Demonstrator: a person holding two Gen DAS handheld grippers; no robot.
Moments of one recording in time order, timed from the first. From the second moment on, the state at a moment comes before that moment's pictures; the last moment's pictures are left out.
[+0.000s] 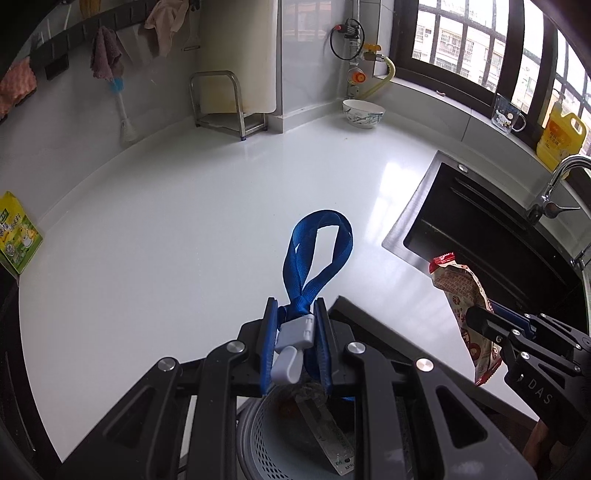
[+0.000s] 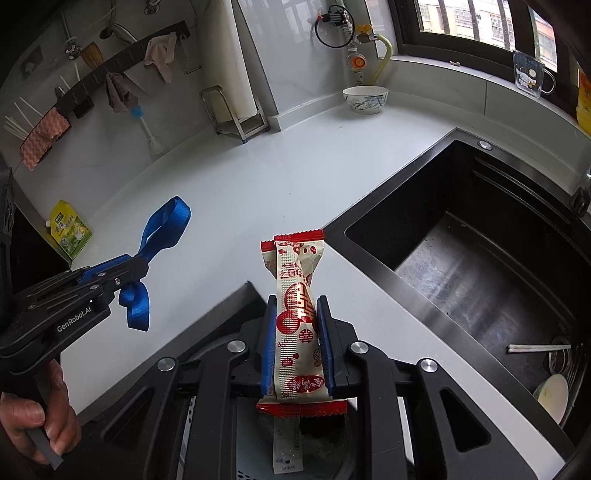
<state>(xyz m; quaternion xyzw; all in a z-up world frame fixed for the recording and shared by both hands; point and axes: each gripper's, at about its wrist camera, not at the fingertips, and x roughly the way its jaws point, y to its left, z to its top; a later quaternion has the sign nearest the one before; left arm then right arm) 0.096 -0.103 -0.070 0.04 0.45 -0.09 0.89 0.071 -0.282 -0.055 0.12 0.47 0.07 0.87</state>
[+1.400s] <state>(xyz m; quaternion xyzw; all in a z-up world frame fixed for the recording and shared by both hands) 0.009 -0.089 -0.165 0.04 0.55 -0.07 0.83 0.000 -0.238 -0.145 0.10 0.57 0.13 0.81</state>
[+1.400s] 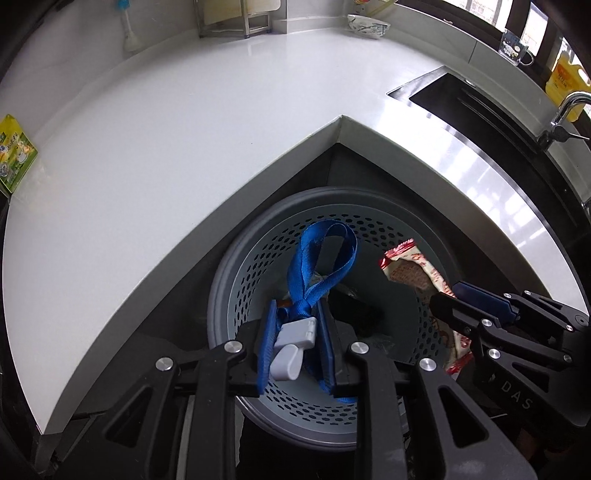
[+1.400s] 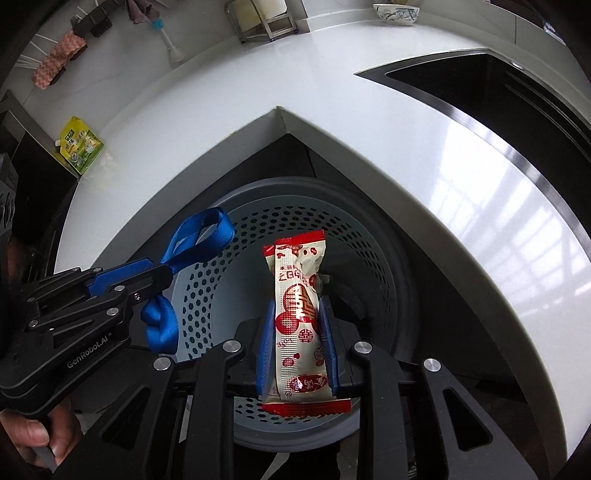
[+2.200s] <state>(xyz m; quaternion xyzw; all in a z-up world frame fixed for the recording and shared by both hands) -0.001 -0.085 -0.121 0.05 0.51 -0.05 0.85 -0.015 -0.253 -0.109 0.10 0.56 0.10 0.82</state>
